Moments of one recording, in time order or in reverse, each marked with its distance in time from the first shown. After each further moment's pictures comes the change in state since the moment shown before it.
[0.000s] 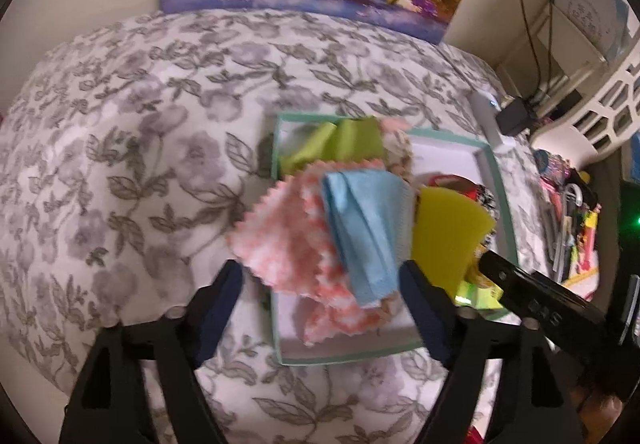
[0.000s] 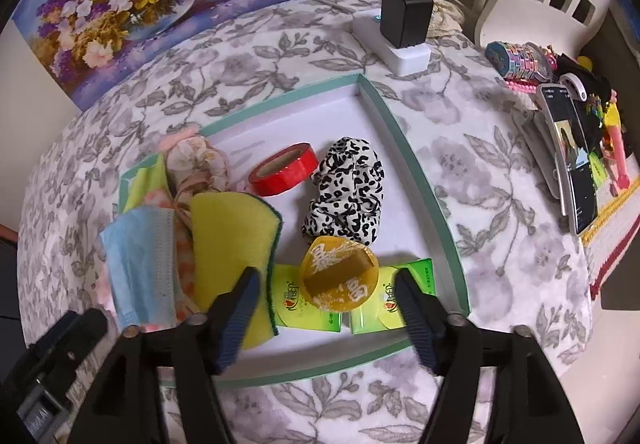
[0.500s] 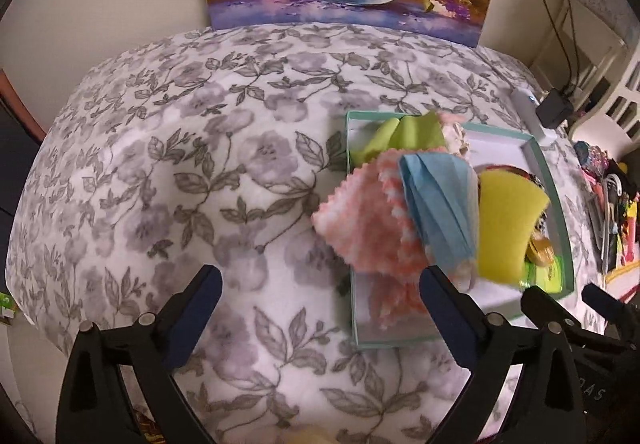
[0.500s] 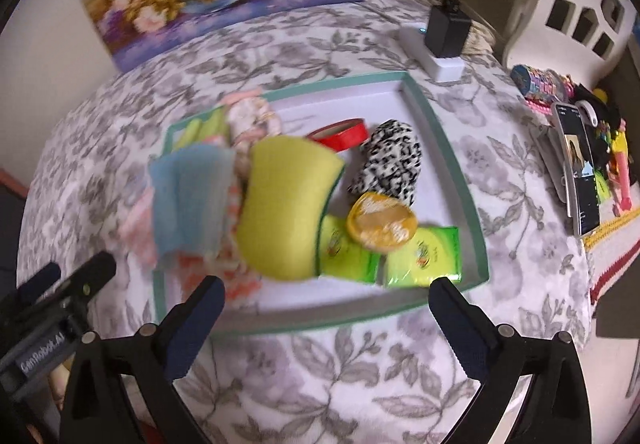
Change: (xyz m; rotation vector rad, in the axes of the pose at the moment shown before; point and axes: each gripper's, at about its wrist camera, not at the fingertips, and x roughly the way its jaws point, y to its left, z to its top) left arm -0.016 0.024 -0.032 0.027 -0.068 0.161; right arm -0.025 0.030 -0.048 -0.148 -0.049 0.036
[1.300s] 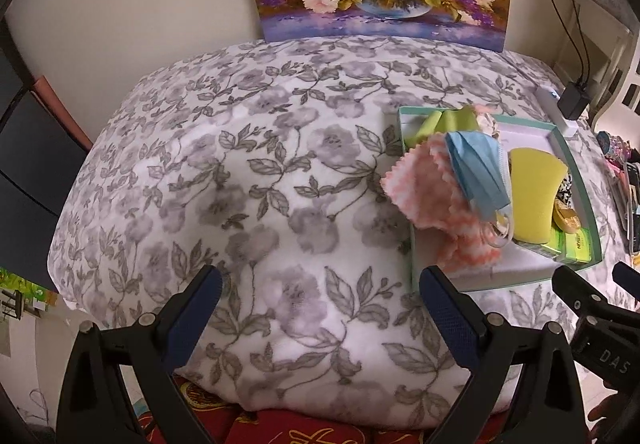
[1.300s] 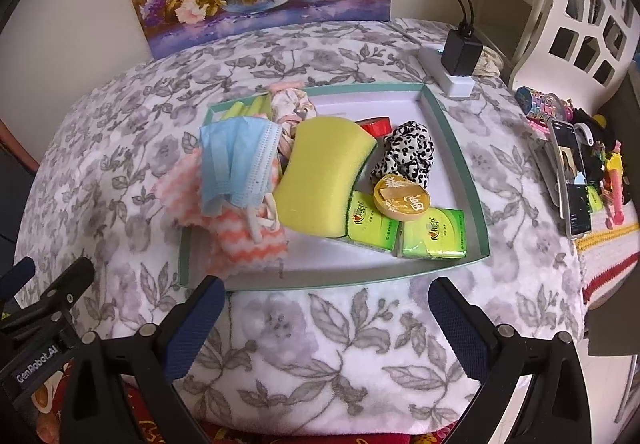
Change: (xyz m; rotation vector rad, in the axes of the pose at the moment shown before) left arm -0.042 0.023 -0.040 -0.004 -0.060 0.170; right arm -0.028 0.017 -0.035 -0.077 -0.061 0.009
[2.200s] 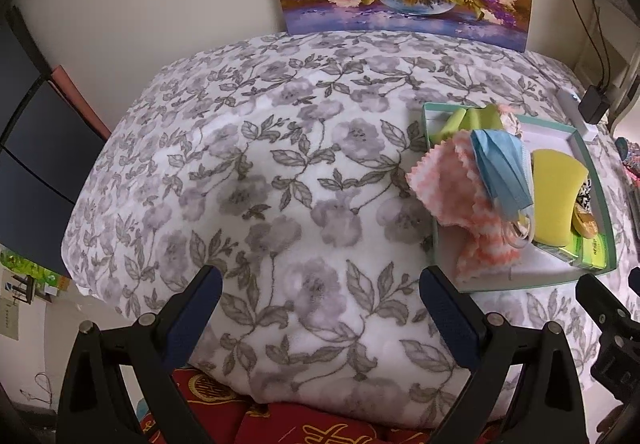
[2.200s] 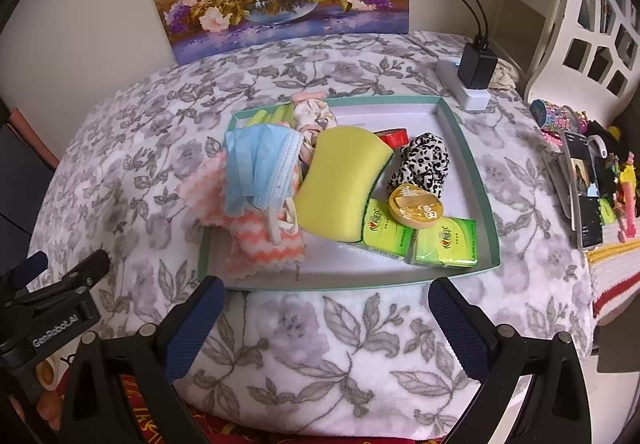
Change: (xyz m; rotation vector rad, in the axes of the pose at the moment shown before) left arm 0.001 0.007 -0.002 -0.037 0.020 0.057; right arm -0.009 0.000 -0.003 -0.033 -0.044 0.060
